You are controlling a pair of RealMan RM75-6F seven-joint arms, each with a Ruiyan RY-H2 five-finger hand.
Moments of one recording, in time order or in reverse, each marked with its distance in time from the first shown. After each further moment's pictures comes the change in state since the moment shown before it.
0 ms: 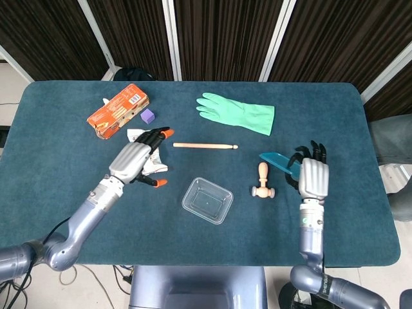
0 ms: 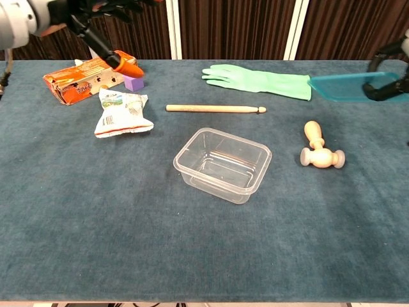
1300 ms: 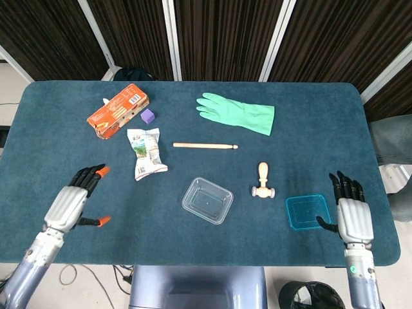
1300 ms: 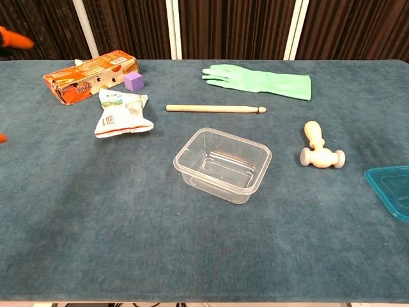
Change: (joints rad) left arm 0.424 0.134 0.300 -0.092 0.327 0.375 -0.004; right arm -0.269 0.415 -0.308 -0.348 -0.203 0.088 0.095
